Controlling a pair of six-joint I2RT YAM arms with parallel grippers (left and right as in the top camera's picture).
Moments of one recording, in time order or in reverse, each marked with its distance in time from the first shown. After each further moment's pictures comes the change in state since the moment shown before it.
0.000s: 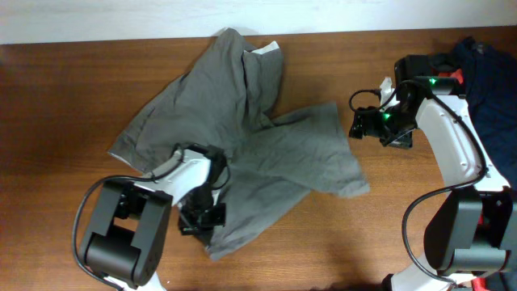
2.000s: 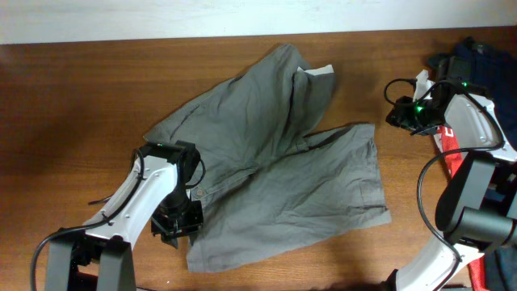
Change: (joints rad) left arm 0.119 -0.258 -0.002 -0.177 -0.105 -0.085; right arm -0.235 0.183 0.011 0.294 -0.072 -0.125
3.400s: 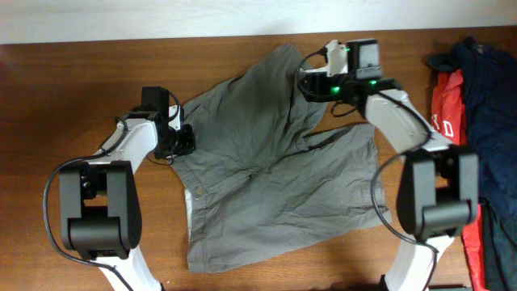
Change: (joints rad) left arm 0.231 0.384 0.259 0.798 0.107 0.222; right arm 0.423 0.069 0.005 0.524 -0.097 0.127
